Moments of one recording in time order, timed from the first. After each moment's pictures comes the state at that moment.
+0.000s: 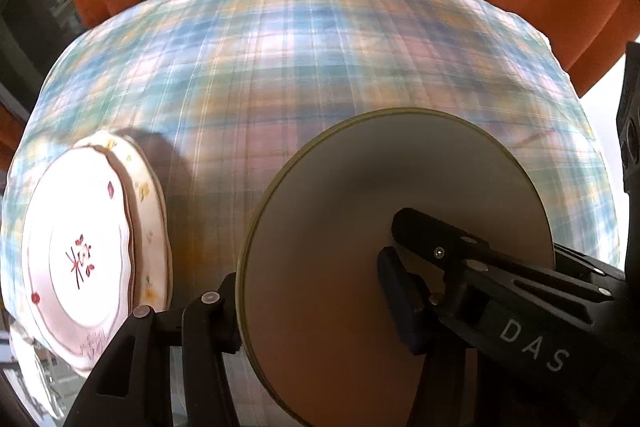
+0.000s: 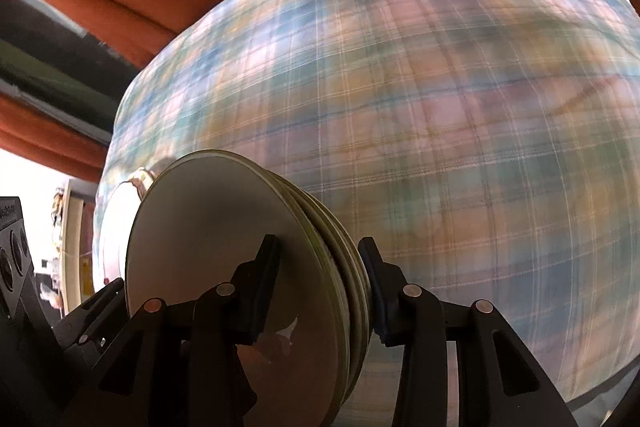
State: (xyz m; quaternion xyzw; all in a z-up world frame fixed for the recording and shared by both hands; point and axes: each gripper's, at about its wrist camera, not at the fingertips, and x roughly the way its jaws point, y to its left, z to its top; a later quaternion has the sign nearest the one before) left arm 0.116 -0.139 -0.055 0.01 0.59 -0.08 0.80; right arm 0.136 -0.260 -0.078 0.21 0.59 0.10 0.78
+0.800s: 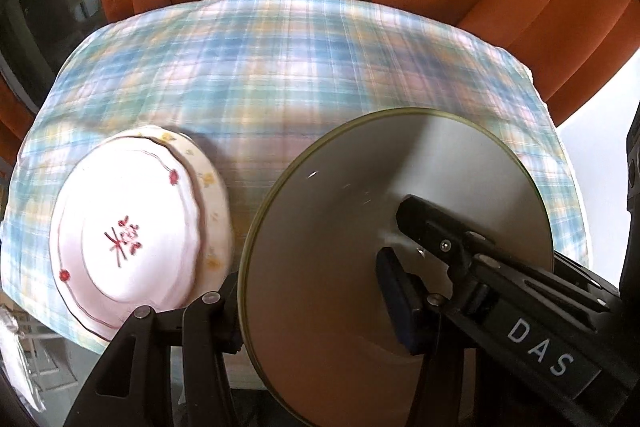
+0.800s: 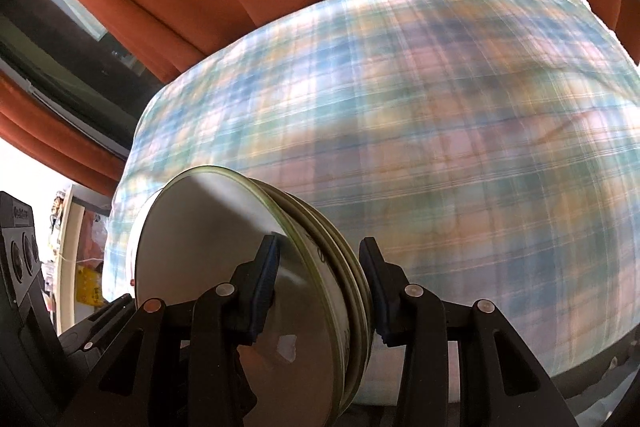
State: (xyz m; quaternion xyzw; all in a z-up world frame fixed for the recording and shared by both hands) left arm 0.092 -0.089 -0.006 -0.04 0.56 -0.10 0.82; right arm 0.111 -0.226 -0.014 0.19 0.54 0.08 0.82
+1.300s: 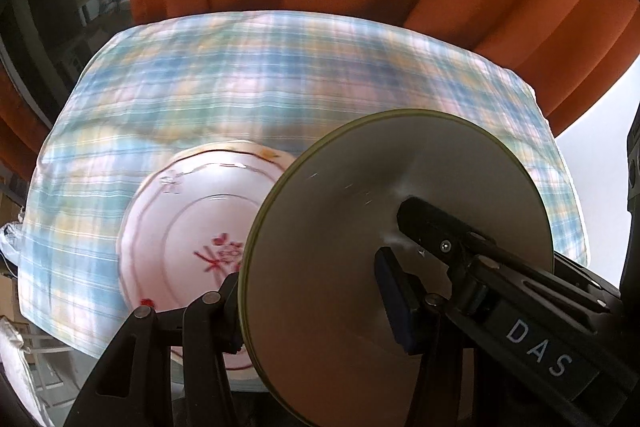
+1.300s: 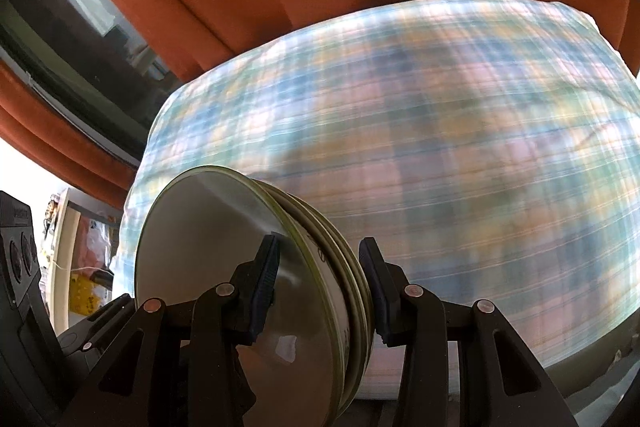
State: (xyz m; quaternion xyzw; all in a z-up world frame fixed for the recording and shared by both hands) left arm 0.098 0.018 0.010 -0.05 0.55 -0.12 0.83; right arm 0.117 -0.121 0.010 0.17 0.53 0.07 0.83
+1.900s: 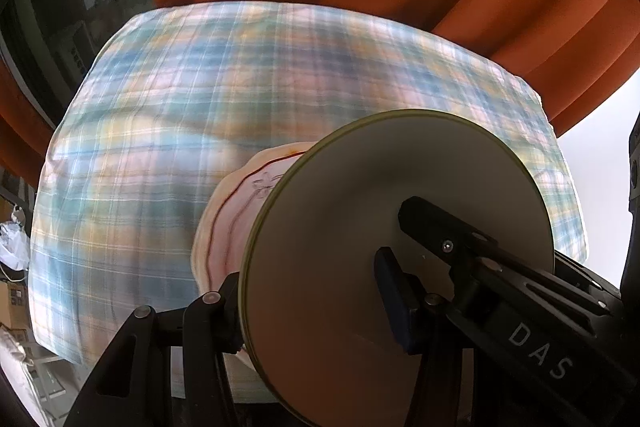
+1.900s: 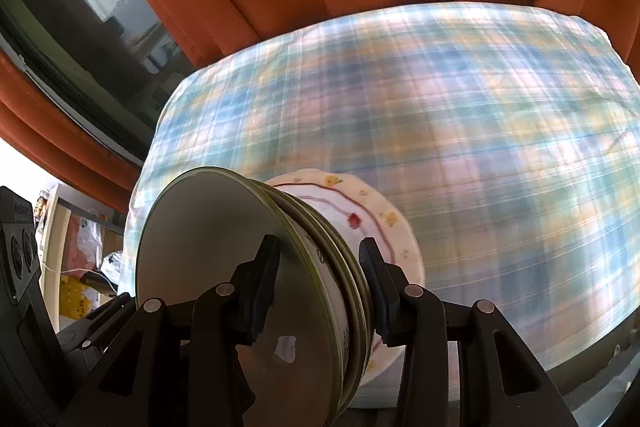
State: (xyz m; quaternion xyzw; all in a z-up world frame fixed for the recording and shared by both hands) left arm 0.118 0.107 -0.006 -0.06 0.56 -0.14 0.82; right arm 0.135 -0.028 0.003 0.15 0.53 0.05 0.83
